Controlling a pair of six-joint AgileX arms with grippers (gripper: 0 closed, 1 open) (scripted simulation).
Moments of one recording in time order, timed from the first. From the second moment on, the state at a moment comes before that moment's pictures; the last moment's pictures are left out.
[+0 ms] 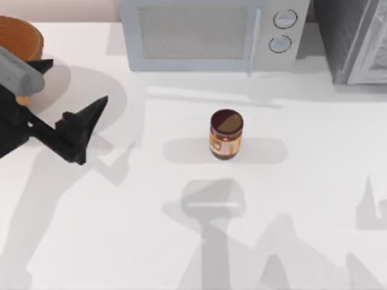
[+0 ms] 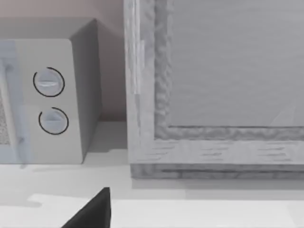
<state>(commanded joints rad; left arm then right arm) -0.13 1.05 0.49 0.34 0.51 0.21 0.00 0.00 0.00 0.00 0.00 0.00</state>
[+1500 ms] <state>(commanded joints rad) -0.29 2.31 1.06 0.74 1.13 0.46 0.00 0.00 0.00 0.00 0.00 0.00</state>
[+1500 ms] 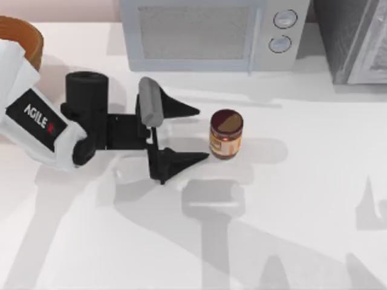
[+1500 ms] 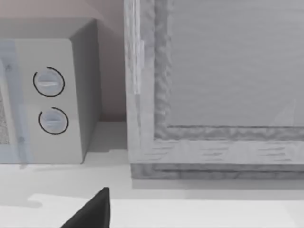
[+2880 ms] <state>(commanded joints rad) -0.44 2.44 1.22 0.83 1.00 0.33 0.00 0.00 0.00 0.00 0.00 0.00</state>
